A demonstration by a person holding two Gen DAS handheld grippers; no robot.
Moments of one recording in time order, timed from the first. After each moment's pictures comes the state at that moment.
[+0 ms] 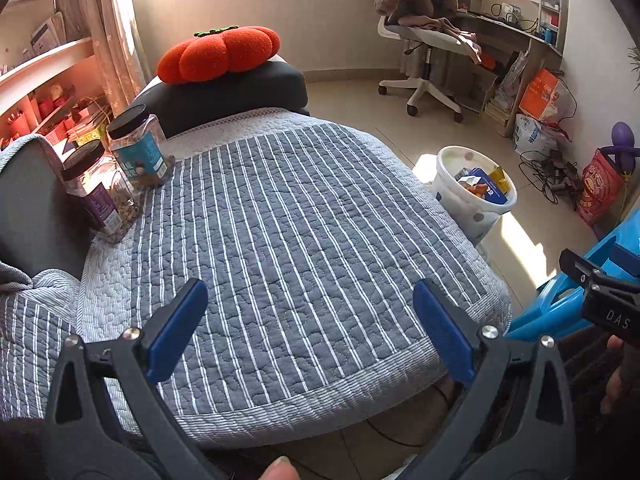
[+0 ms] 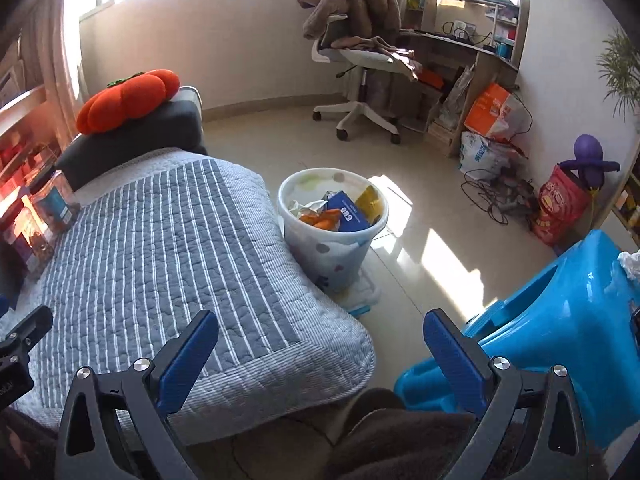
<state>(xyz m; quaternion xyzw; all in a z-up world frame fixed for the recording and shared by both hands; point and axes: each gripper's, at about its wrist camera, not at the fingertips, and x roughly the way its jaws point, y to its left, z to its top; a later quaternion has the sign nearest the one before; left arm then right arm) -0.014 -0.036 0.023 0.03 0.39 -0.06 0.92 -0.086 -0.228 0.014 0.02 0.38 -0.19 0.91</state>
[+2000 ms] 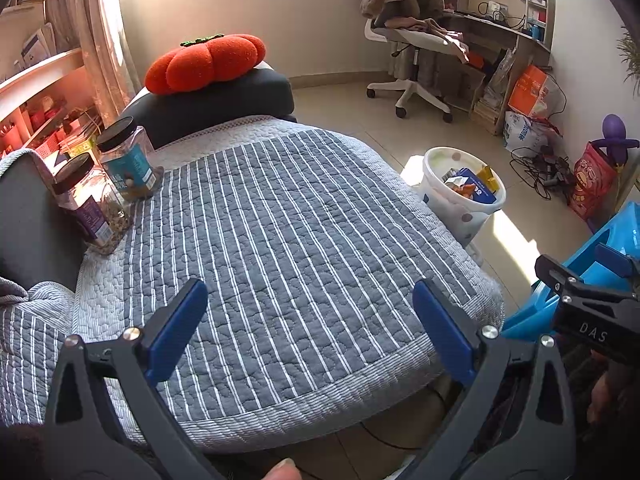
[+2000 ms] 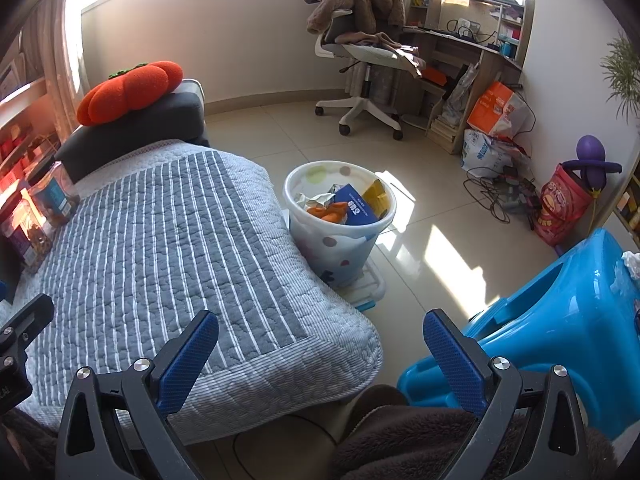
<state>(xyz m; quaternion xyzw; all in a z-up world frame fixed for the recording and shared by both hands) -0.021 -0.052 0.025 0.04 0.38 -0.08 0.92 -0.083 -0.221 0.006 0.01 0.38 -0.19 0.90</state>
